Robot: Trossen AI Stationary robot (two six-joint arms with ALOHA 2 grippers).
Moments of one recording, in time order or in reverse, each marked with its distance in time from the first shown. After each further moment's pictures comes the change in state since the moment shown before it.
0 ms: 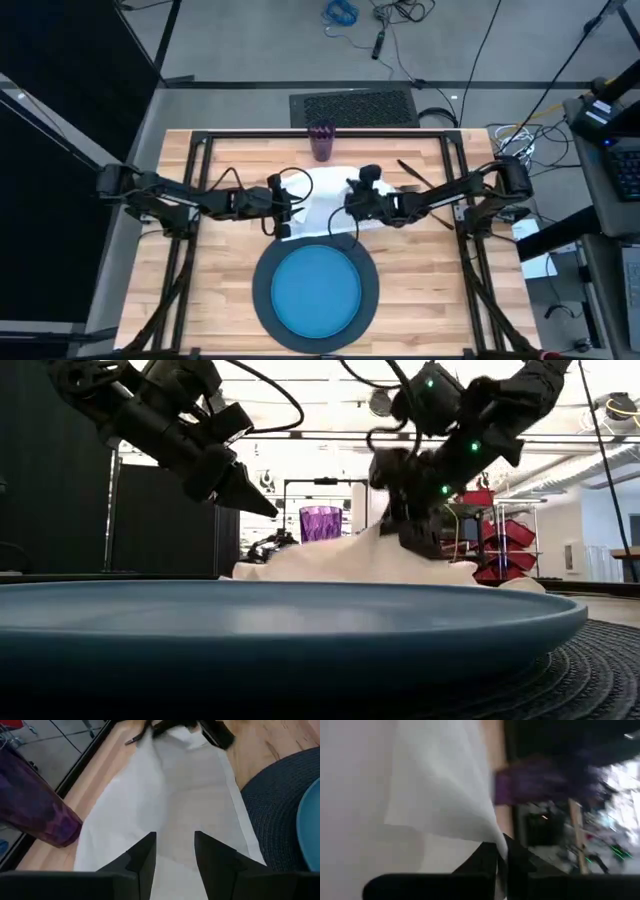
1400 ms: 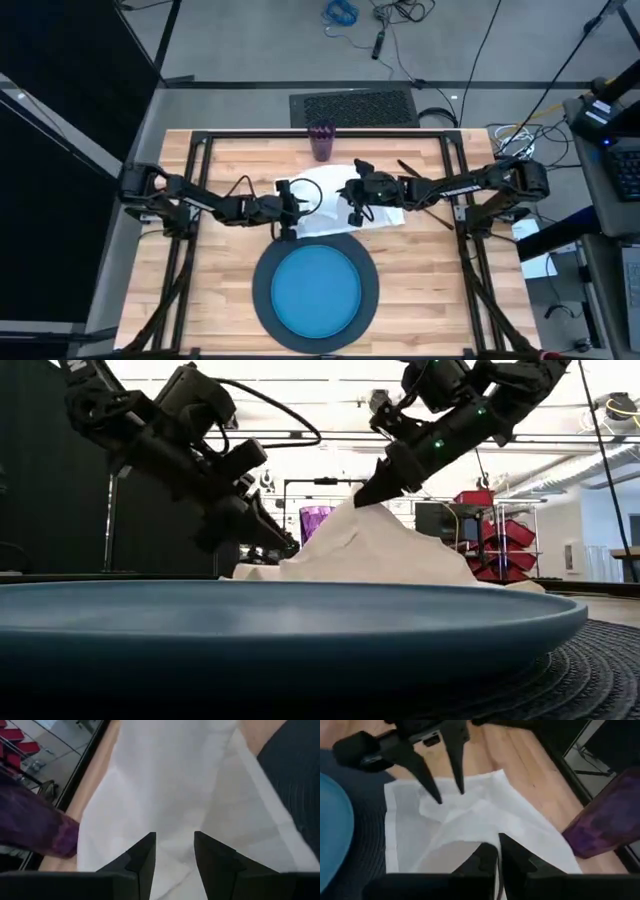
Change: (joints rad) left arm -0.025 0.211 0.007 0.200 -0.087 0.203; right arm -0.110 -0.120 0.000 0.072 -0.674 0.412
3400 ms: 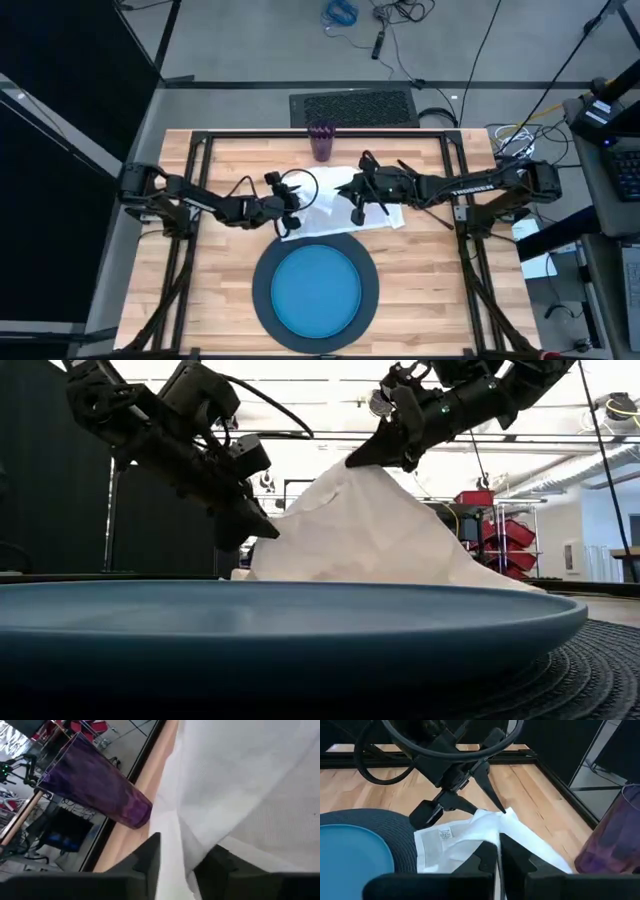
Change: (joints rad) left arm -0.014 0.000 0.024 -0.042 -0.356 -0.014; right arm 0.002 -0.096 0.000 0.036 -0.078 0.099
